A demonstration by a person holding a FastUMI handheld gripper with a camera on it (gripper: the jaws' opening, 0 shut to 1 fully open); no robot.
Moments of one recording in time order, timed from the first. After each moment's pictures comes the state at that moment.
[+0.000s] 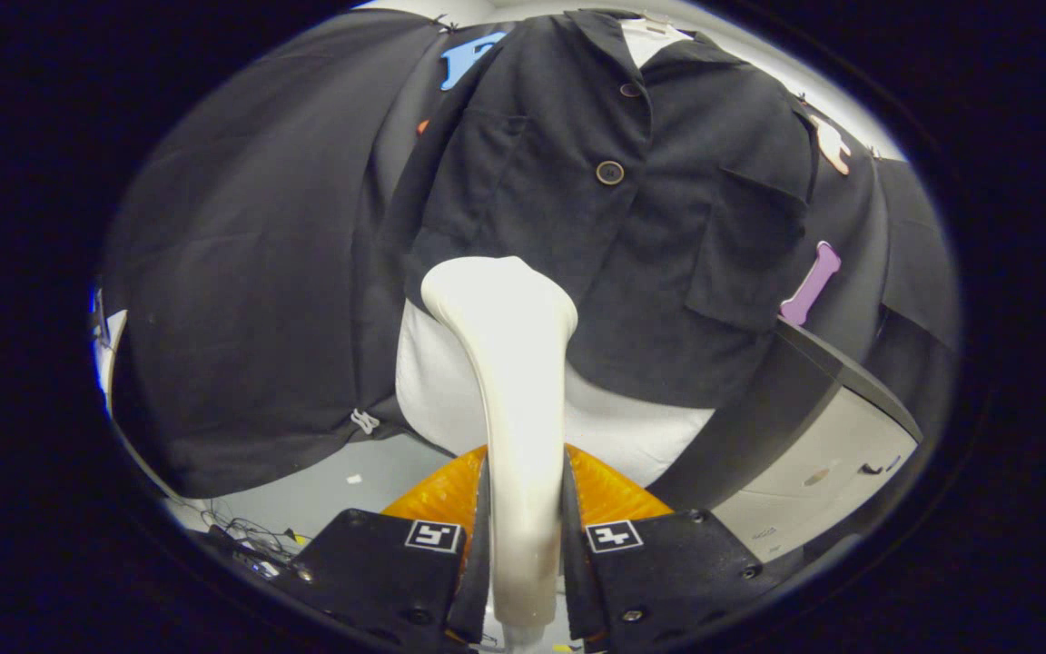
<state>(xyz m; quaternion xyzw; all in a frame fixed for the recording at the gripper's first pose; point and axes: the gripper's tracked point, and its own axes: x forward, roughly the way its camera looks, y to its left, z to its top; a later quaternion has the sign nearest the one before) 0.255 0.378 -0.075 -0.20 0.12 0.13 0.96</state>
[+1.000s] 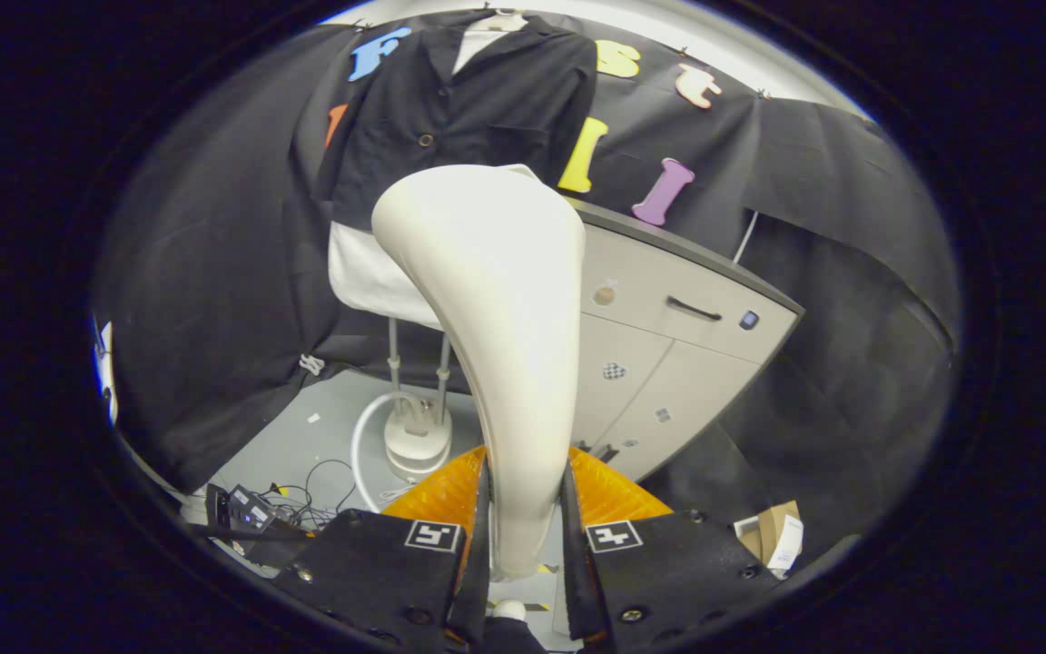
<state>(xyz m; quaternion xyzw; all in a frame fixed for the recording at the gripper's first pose) 0.026 0.134 -0.084 -0.15 0.20 -0.02 0.97</state>
